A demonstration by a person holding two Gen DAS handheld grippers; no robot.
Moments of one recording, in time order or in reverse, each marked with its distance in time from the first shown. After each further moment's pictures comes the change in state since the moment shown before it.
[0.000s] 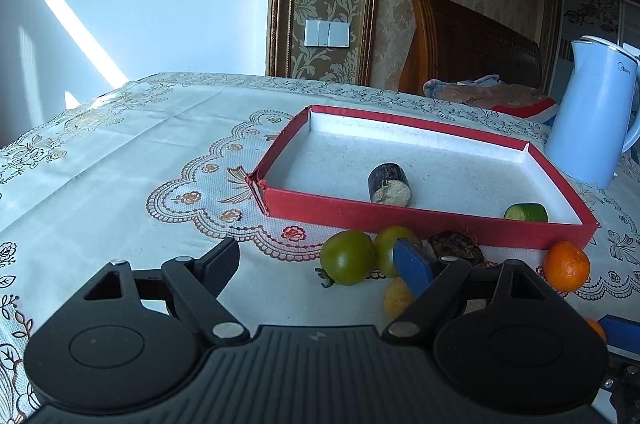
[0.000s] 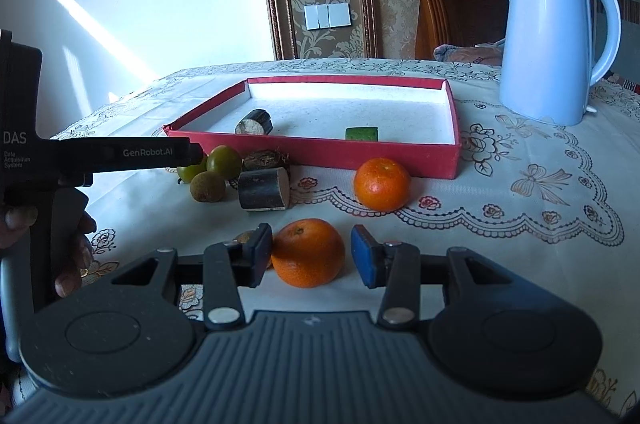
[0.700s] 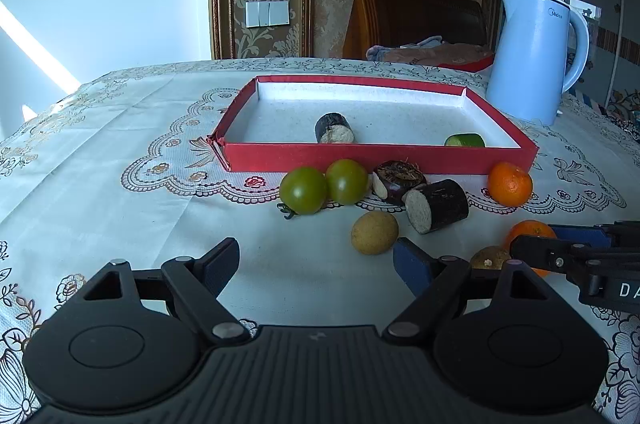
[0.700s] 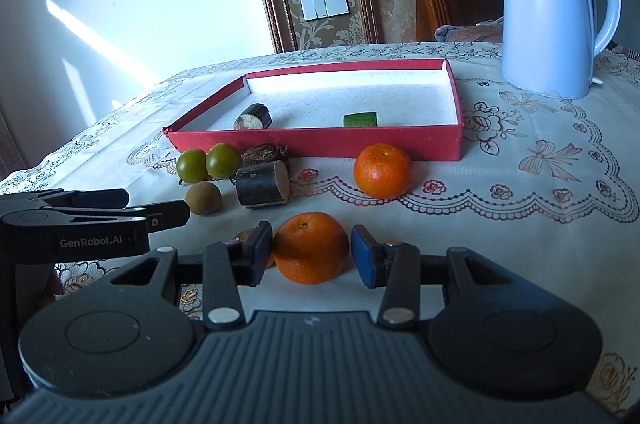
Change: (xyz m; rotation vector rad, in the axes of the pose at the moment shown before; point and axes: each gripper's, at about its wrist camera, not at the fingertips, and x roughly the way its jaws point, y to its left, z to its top) left arm -0.031 -0.003 -0.025 0.136 0.064 -0.138; right arm 0.005 -0.012 -0.002 0.074 0.019 0.040
